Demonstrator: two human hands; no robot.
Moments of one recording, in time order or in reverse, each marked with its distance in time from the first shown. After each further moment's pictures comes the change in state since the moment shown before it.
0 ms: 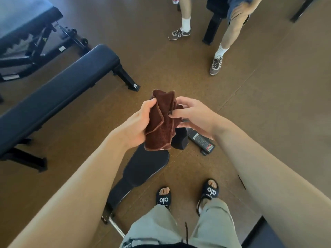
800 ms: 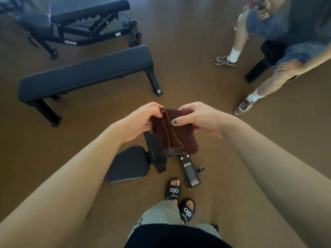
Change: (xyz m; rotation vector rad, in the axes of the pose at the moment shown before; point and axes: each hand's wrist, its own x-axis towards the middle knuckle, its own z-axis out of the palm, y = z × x) left_hand 0.076 0.101 0.082 -0.010 0.383 0.130; right_hand 0.086 -0.127 -0.164 -0.438 -0.478 0.125
